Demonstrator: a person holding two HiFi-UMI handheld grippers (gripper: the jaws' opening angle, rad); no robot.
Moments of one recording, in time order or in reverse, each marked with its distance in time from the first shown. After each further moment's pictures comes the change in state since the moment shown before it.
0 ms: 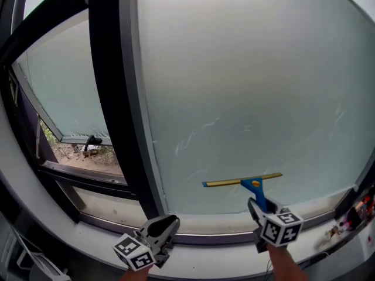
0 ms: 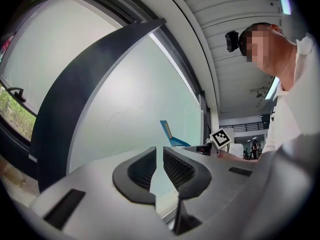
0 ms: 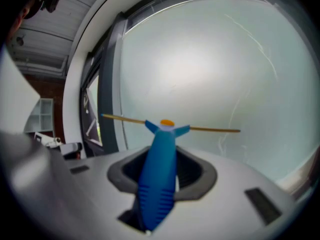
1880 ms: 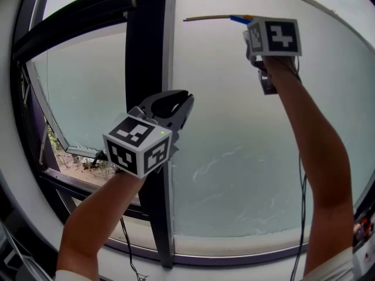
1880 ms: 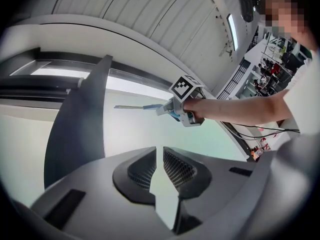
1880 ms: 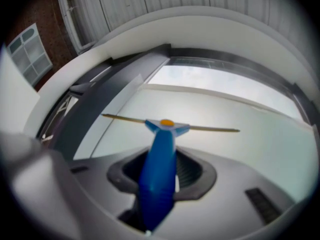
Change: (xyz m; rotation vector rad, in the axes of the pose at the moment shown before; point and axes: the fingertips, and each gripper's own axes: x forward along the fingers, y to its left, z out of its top) left arm 0.103 0.013 0.387 0.711 -0.249 0.082; right arm 0.047 0.178 0.569 -0.547 -0.529 -0.246
